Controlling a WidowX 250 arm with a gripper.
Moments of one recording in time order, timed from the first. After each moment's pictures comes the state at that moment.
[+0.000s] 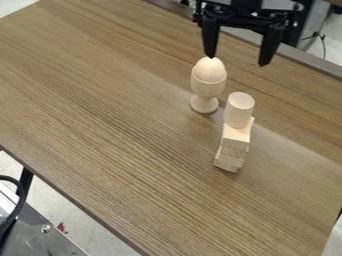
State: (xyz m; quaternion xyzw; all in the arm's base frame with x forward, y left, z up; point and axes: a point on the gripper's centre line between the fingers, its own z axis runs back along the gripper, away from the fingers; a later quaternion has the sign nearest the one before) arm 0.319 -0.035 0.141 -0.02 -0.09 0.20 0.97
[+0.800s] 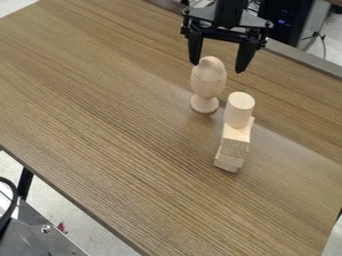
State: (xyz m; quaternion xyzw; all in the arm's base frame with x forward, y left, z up) arm 0.350 -0.001 0.096 0.02 -0.07 0.24 0.97
